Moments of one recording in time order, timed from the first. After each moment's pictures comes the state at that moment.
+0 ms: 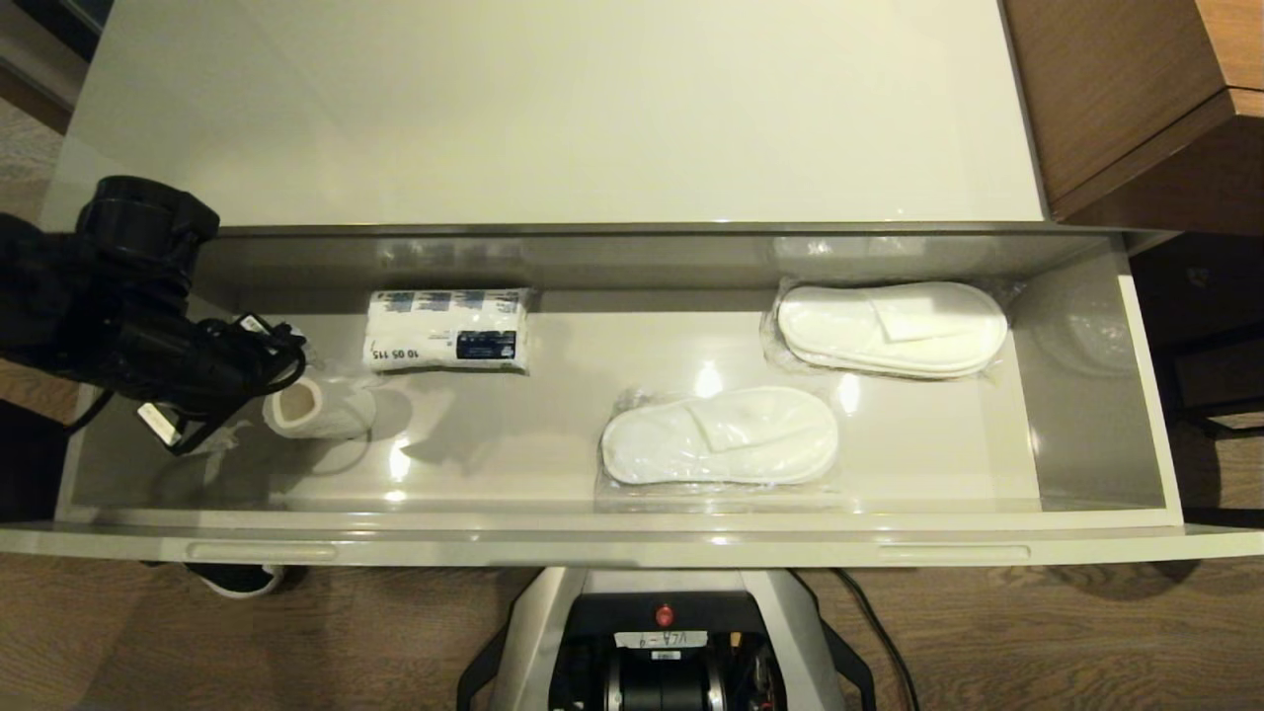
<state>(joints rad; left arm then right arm) 0.05 1.72 -1.40 0.47 0.12 -0.84 -0.01 0.02 0.00 0.00 0.02 -0.02</state>
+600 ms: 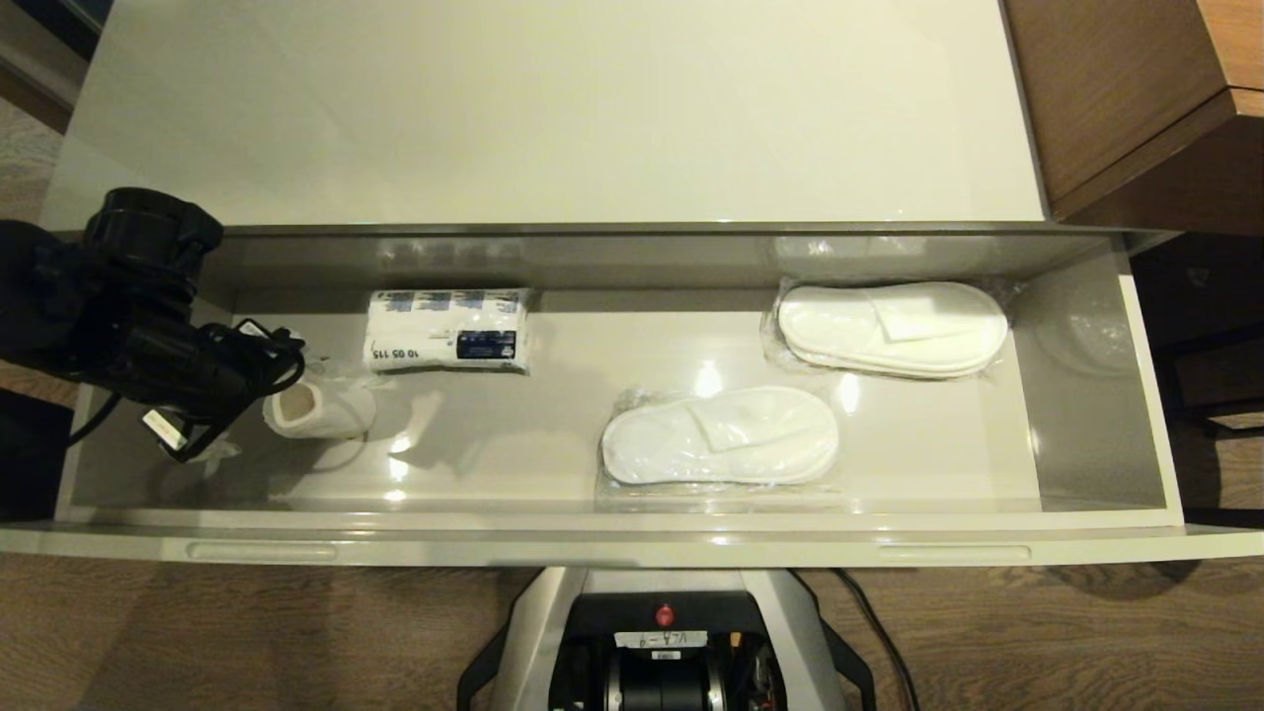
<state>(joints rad) 0.07 1.75 -1.41 0.47 0.11 -0.88 -0.01 0.02 0.00 0.00 0.02 -0.02</state>
